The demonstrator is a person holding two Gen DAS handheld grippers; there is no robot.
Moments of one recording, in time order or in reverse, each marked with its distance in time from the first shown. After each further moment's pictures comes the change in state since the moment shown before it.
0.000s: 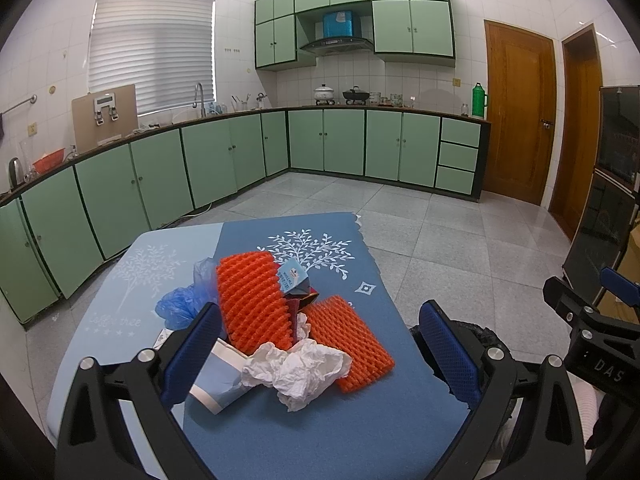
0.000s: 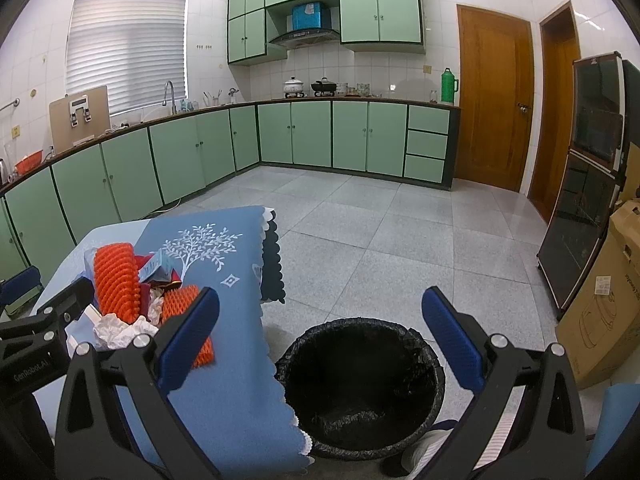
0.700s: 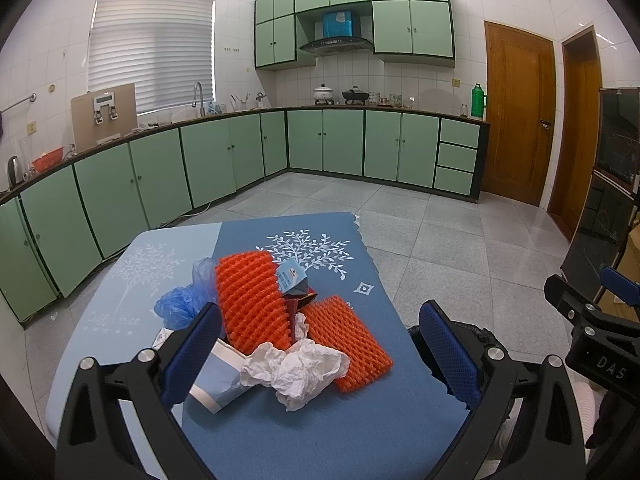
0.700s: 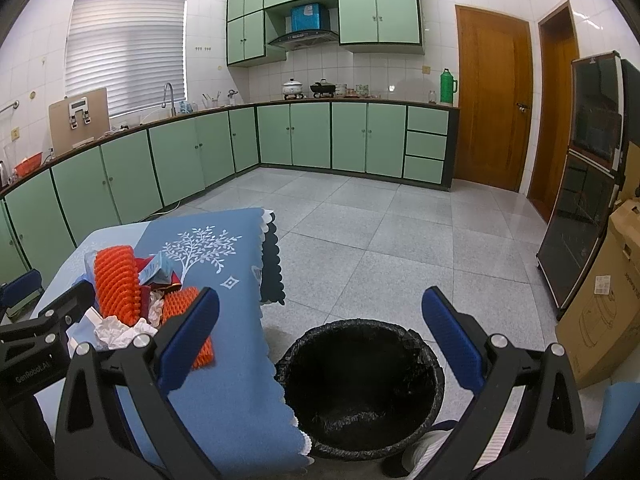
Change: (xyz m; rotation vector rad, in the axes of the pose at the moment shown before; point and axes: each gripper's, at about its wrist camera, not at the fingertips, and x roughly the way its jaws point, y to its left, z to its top) left arm 0.000 0.000 -0.001 0.000 -0.001 0.000; right arm 0.001 -0.001 -0.003 0.003 -0.003 0.001
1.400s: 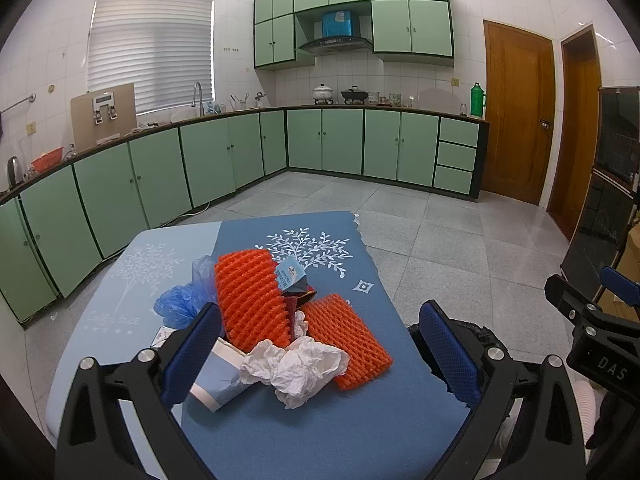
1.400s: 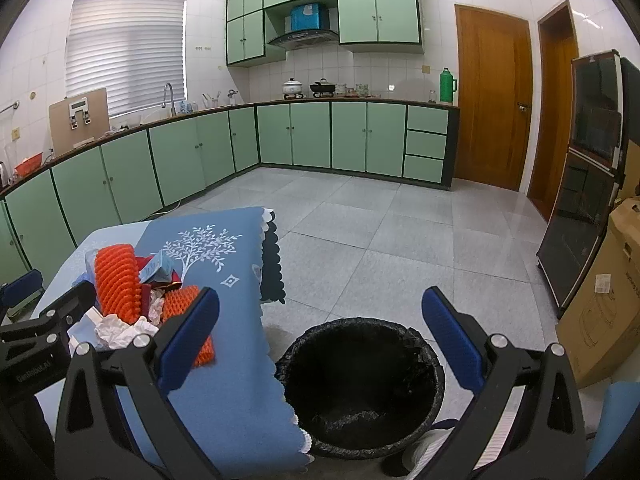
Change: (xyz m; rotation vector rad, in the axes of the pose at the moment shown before) left arm -0.001 -0.001 0.001 0.000 0.001 -0.002; right arm -0.006 -0.002 0.003 0.002 0.001 0.002
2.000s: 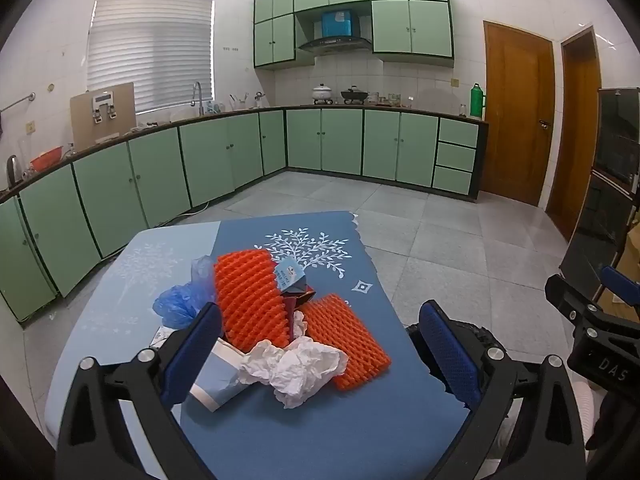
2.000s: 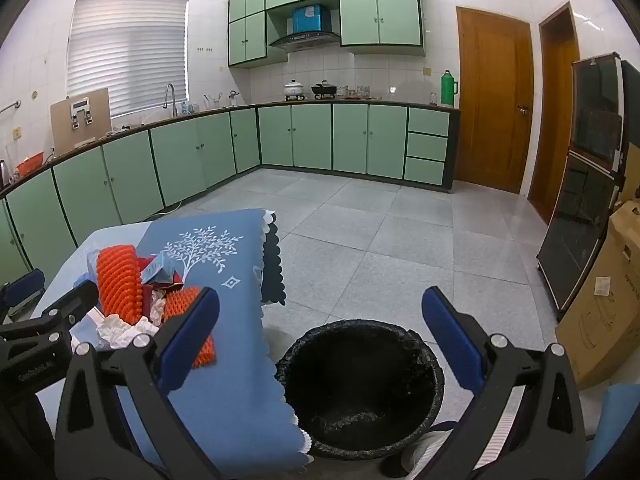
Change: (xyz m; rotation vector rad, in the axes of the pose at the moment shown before) left arm 0.000 0.000 0.000 -0.006 0.002 -0.005; right arm 0.000 0.001 0.000 -0.003 -0.005 0.001
